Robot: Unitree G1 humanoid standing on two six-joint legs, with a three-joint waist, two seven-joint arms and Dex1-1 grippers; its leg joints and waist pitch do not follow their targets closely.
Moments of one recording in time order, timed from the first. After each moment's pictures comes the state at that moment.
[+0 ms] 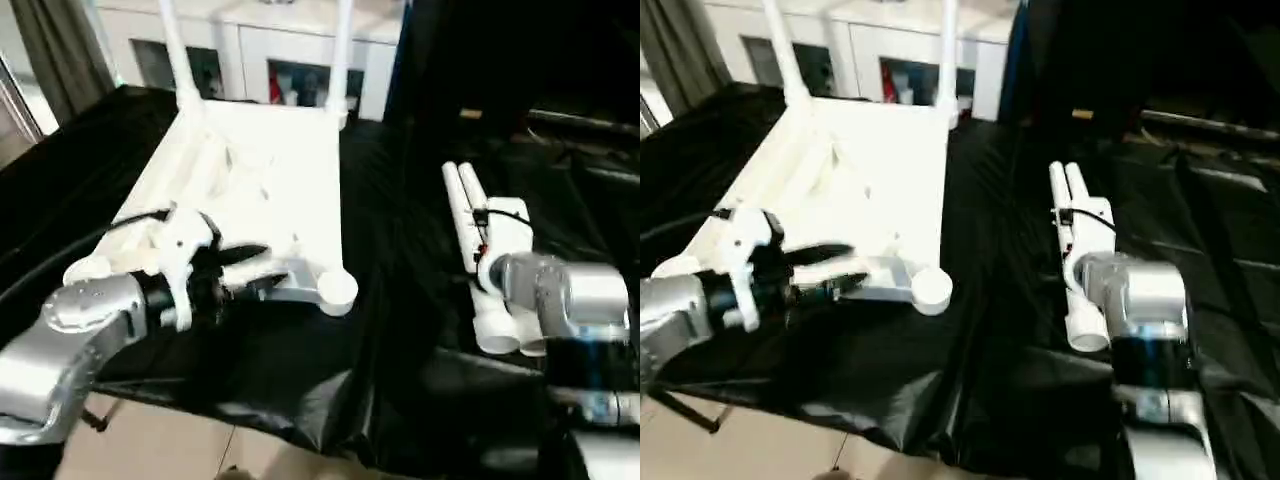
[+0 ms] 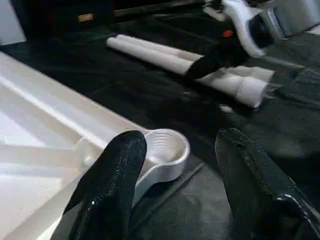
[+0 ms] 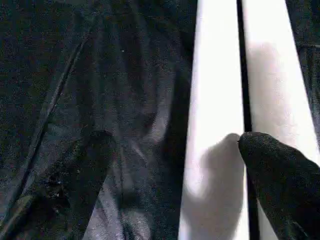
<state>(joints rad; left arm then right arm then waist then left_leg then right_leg) -0.17 0.59 0.02 -0.38 -0.47 0.66 -0.85 -0.58 -0.28 -0.16 0.17 0.15 1.20 0.06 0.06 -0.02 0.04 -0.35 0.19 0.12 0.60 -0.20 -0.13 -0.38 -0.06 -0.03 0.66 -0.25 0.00</state>
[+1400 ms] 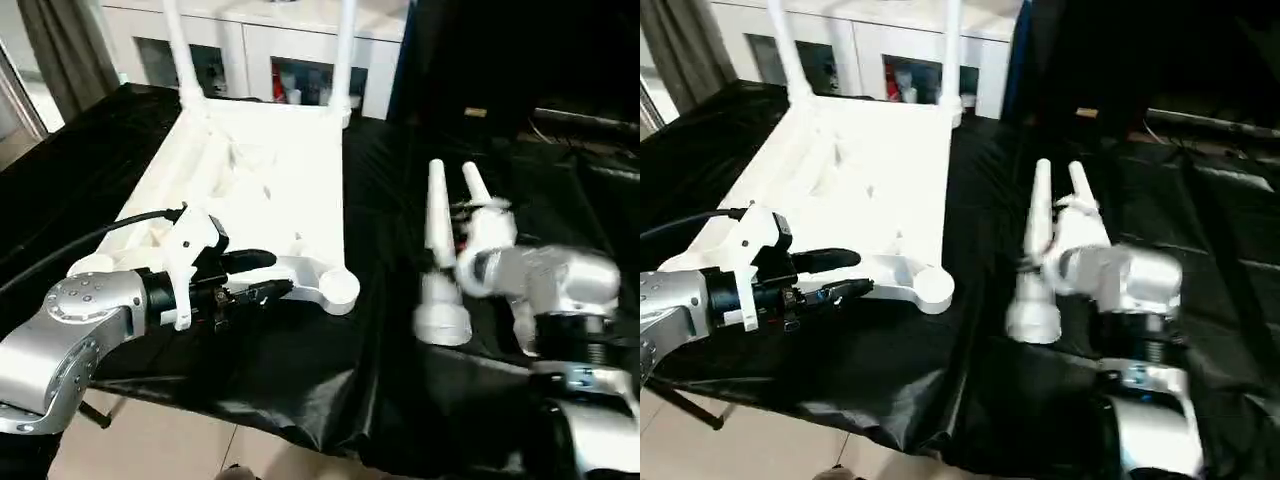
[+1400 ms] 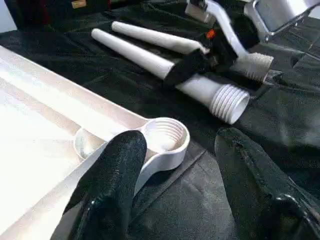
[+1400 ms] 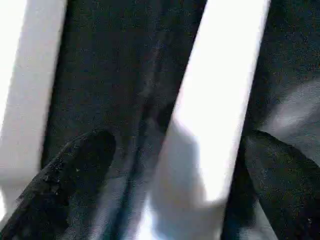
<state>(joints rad) -0.21 0.63 -0.02 -0.33 -0.46 0.65 -0.87 -0.65 -0.18 -0.31 0.40 0.29 1.19 0.18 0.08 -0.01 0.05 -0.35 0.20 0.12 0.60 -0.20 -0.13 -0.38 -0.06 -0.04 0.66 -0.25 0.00</state>
